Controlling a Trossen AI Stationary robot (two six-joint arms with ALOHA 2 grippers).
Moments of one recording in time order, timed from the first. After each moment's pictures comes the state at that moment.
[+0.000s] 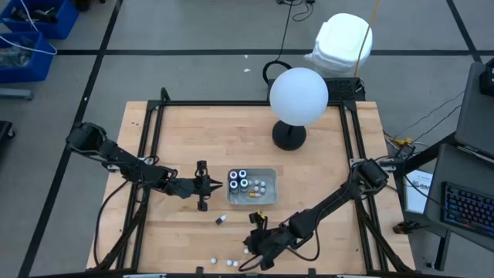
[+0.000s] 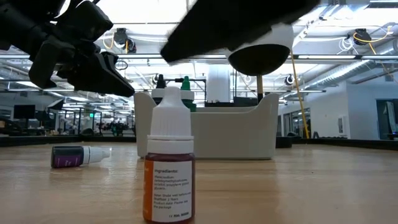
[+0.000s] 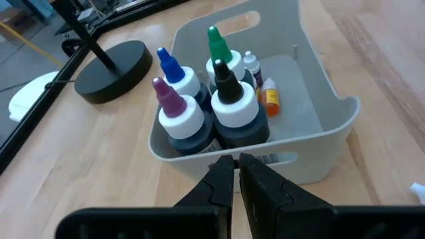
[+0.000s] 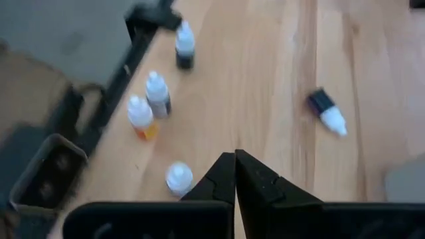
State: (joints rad) left arm -0.39 1.33 0.41 0.39 -0.50 0.06; right arm 0.60 2.06 1.41 -0.09 0.31 0.20
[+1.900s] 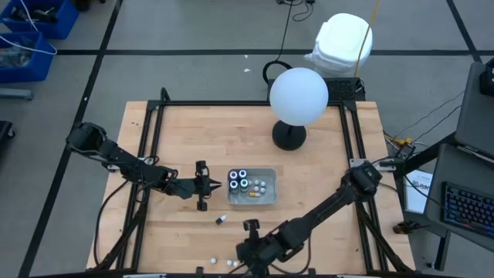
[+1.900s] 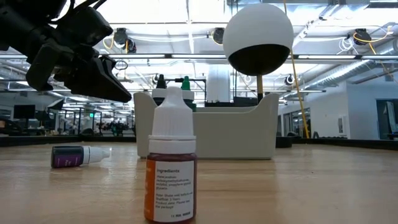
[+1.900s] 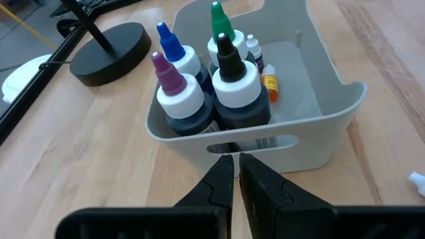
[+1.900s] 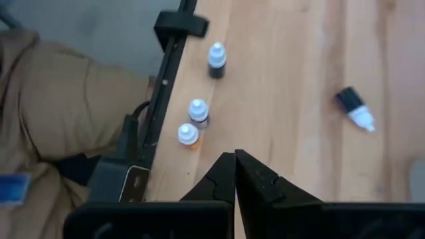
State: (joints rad) left arm -0.39 1.33 0.41 0.34 -0.50 -0.01; right arm 0.61 2.19 1.89 -0.63 0.21 0.35
